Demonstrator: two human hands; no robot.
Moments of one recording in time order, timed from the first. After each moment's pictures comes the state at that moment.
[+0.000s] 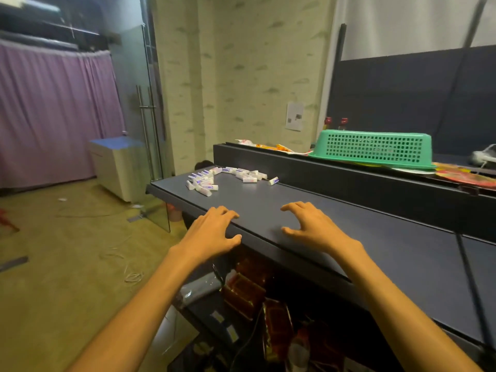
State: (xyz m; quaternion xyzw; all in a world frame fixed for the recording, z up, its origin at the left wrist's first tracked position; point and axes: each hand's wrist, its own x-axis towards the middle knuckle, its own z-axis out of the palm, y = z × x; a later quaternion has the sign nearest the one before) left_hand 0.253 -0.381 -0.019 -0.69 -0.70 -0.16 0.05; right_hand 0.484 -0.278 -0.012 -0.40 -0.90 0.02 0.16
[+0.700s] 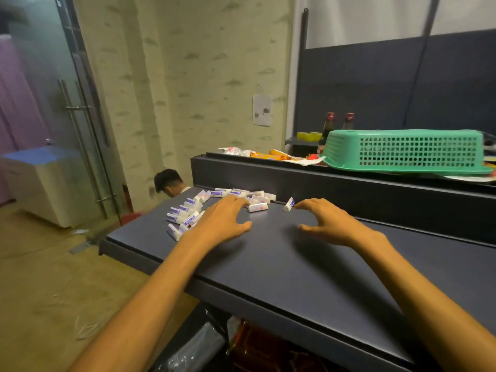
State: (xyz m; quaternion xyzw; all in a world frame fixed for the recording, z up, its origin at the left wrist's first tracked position) left_hand 0.109 -0.124 -0.001 -0.78 -0.61 -0.18 0.00; right_hand 0.370 -0.104 0.005 -0.52 -0.84 0.03 0.13
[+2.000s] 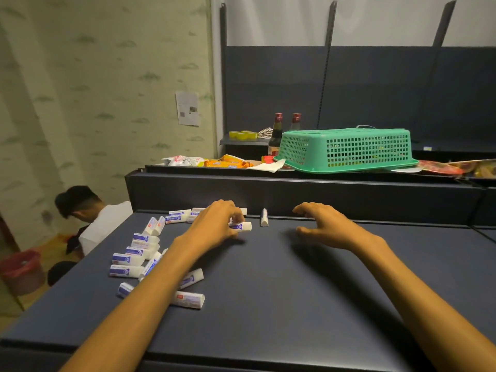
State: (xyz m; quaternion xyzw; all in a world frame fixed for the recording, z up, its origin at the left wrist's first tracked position) left_hand 0.108 -0.004 0.001 -0.87 -0.45 -0.17 -0.05; right_hand 0.371 -0.075 0.002 -0.66 -0.74 0.03 0.15
